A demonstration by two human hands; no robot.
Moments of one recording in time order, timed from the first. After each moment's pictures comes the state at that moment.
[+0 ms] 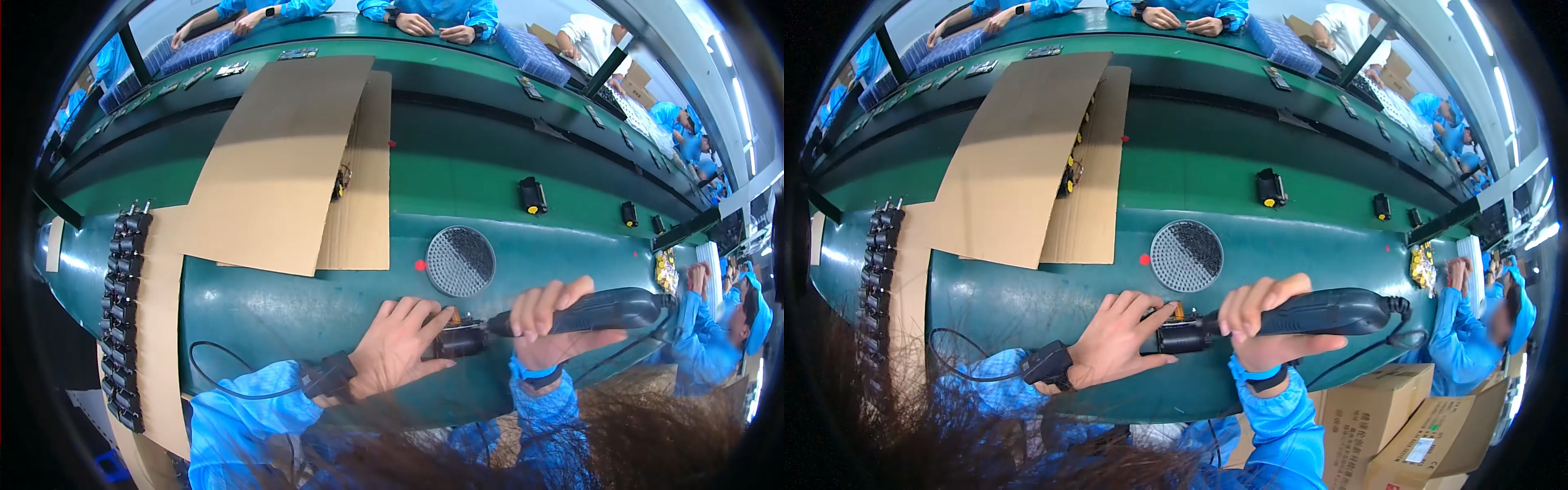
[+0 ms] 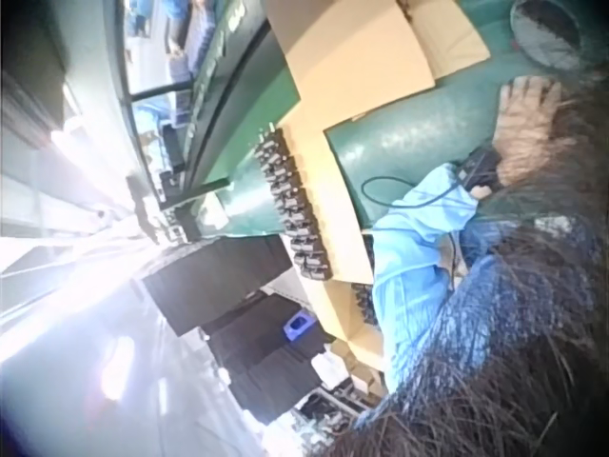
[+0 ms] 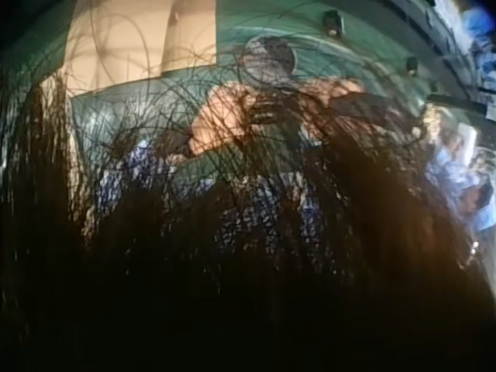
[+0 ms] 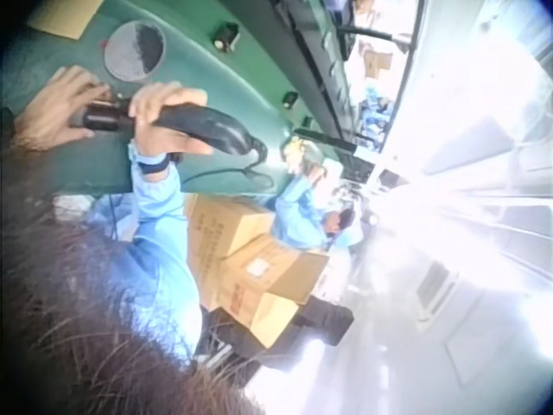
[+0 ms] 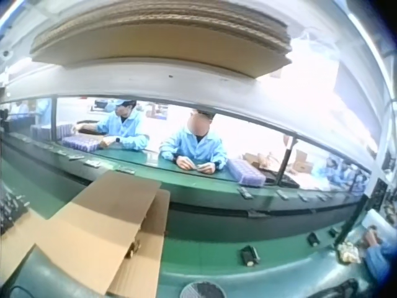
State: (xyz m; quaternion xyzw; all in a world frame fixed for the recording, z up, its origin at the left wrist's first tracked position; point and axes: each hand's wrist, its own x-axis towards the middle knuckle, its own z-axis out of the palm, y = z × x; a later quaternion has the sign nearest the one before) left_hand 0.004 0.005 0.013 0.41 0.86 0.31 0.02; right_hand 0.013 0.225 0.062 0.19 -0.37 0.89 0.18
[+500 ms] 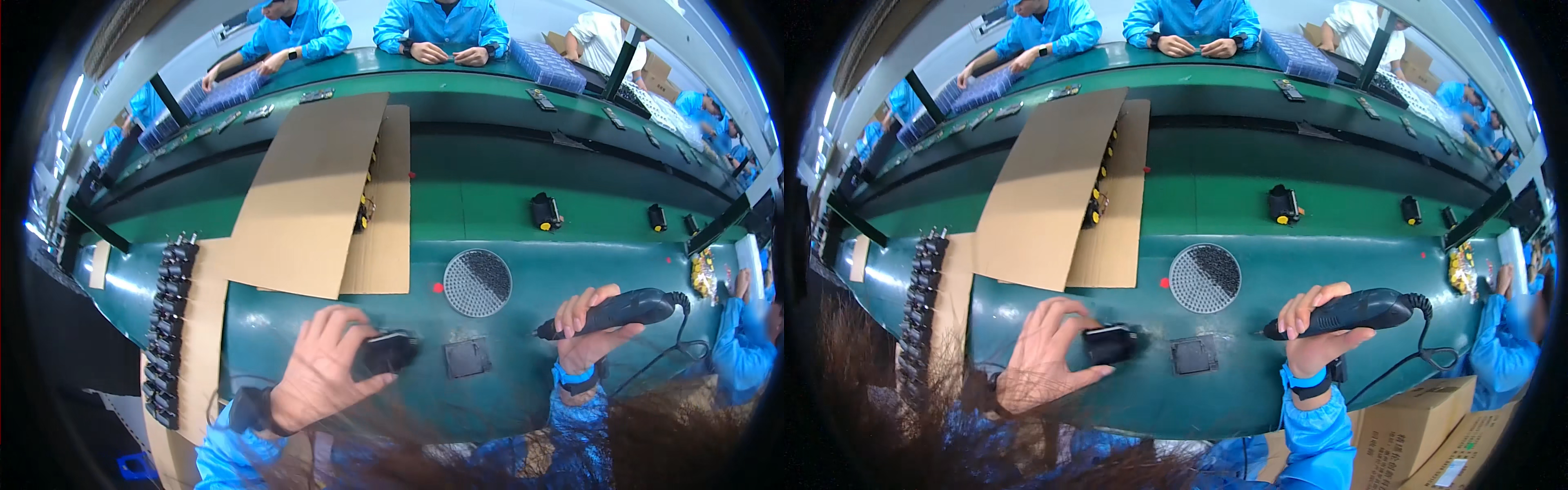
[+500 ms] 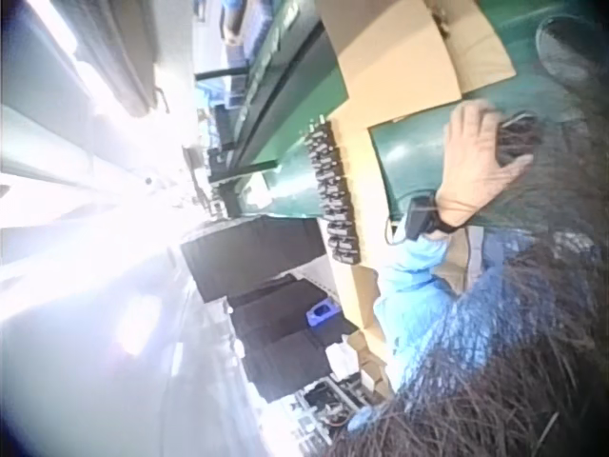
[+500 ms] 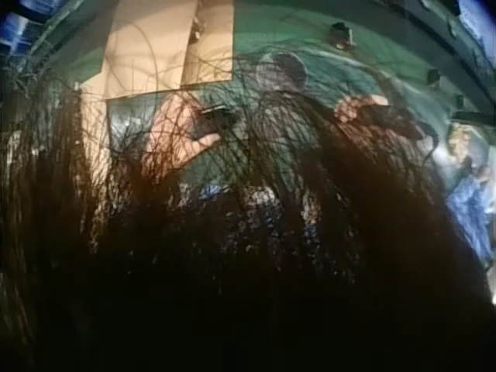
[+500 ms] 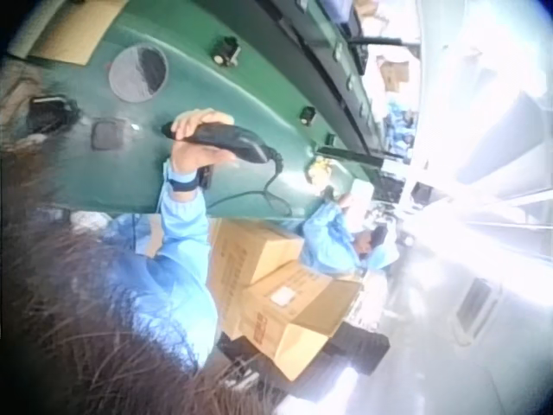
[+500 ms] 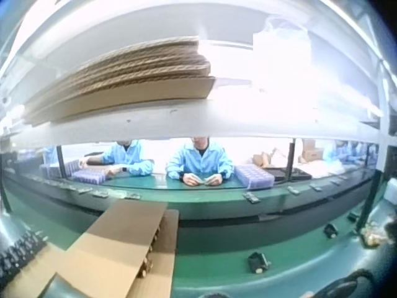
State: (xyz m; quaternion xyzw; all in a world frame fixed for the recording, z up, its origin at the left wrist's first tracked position) left_hand 0.019 -0.071 0.107 0.25 0.94 0.22 0.03; right_hand 0.016 0.287 0.041 0.08 -0.46 0.84 0.28
